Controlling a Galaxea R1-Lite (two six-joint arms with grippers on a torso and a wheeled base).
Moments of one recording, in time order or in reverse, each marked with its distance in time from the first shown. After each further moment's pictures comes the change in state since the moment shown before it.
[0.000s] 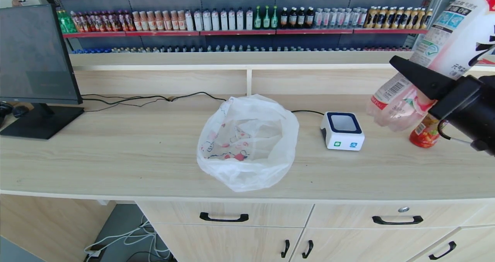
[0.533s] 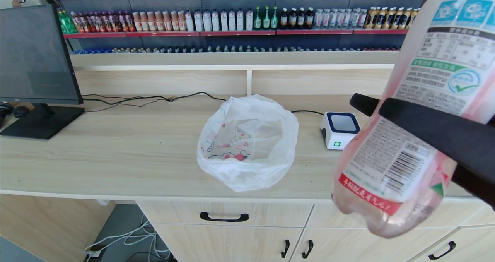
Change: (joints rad) left arm 0.000 0.000 0.000 -0.001 0.000 0.026; right arm 0.444 -0.092 0.018 0.090 0.226 0.205
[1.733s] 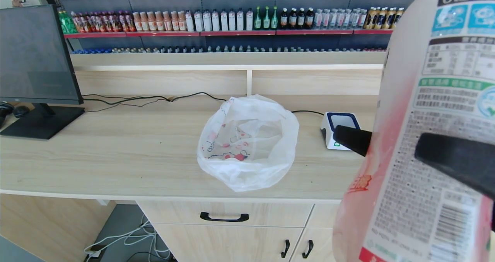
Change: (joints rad) left arm 0.000 0.000 0.000 0.006 0.000 -0.007; right arm 0.011 0.051 0.002 -0.112 0.202 0.245
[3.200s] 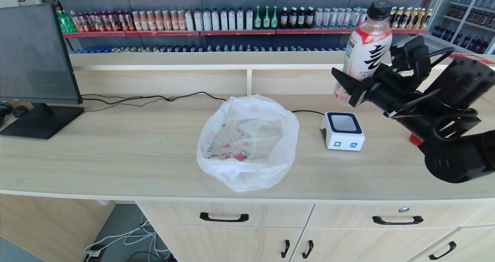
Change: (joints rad) left arm 0.000 0.000 0.000 -0.001 0.000 -0.014; right arm -0.593 0.566 -0.422 -0.121 -0.314 -1.003
